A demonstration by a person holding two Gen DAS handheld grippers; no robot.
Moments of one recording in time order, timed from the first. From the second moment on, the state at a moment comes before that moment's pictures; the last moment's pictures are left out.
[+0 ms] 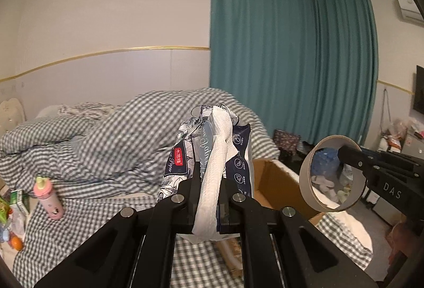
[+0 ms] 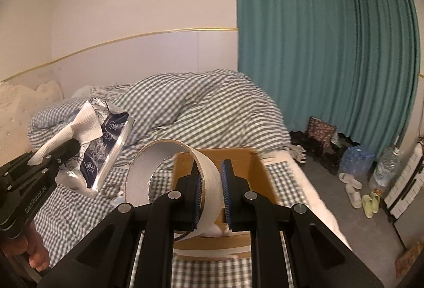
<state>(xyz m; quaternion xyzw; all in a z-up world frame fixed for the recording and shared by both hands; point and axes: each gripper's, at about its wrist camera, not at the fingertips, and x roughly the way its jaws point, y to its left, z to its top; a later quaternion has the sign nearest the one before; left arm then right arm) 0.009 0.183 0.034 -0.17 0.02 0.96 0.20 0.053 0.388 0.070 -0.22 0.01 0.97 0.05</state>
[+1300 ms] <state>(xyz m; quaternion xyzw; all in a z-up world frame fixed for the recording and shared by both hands) -0.066 0.279 -0.044 -0.26 0.05 0.94 0.23 -0.011 0.475 0.001 -0.28 0.05 0.96 0.07</state>
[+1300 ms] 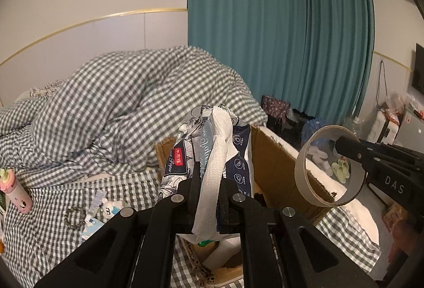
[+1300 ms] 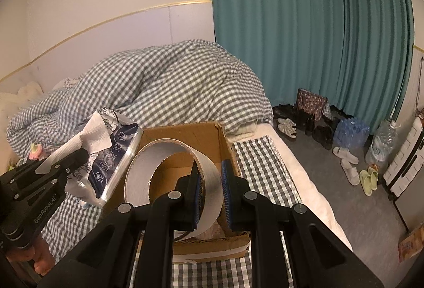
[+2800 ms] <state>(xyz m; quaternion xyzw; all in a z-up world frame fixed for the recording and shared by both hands) -0.102 0.302 -0.082 -0.30 0.06 0.92 0.24 -0.075 0.482 -0.077 -0.36 0.07 0.93 0.06</state>
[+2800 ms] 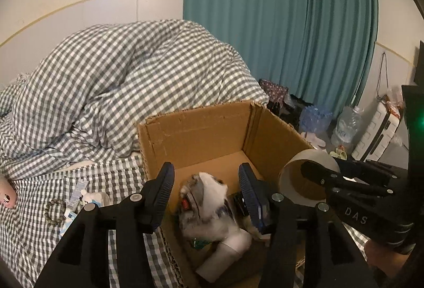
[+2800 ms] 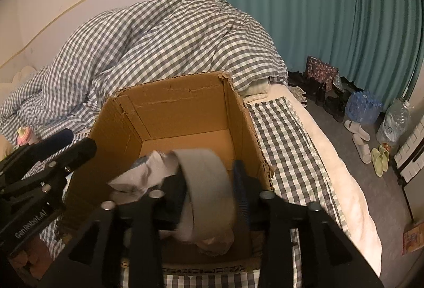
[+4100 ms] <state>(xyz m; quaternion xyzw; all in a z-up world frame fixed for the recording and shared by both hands) -0.020 0.212 0.013 -0.21 0.02 0.95 0.22 0.010 0.413 0.032 -0.27 0.04 0.96 0.04</state>
